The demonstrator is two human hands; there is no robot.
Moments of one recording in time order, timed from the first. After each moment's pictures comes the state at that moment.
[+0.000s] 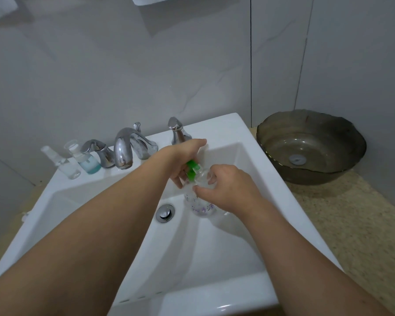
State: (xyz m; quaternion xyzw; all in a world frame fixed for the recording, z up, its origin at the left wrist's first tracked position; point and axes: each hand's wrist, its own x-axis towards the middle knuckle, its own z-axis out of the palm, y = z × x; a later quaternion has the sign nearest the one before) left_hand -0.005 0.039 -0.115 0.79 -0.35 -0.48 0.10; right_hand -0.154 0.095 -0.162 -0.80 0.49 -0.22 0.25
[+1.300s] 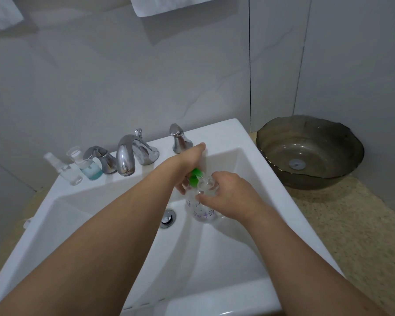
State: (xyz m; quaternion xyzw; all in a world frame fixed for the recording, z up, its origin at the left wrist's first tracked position) left_hand -0.009 0.040 -0.122 0.81 -0.36 -0.45 0.13; right_hand -0.156 0.093 -0.167 -0.80 0.49 -0.21 0.29
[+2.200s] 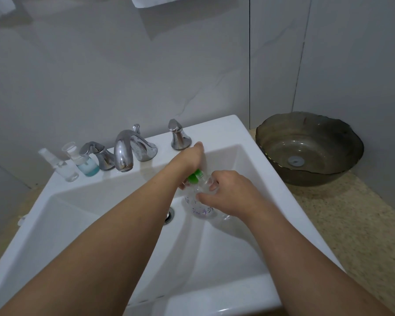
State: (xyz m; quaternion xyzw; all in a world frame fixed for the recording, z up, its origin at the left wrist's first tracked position) left_hand -0.021 0.045 -0.132 0.83 -0.36 -0.39 0.20; right_hand -0.156 0.095 -0.163 -0.79 0.50 -0.18 0.30
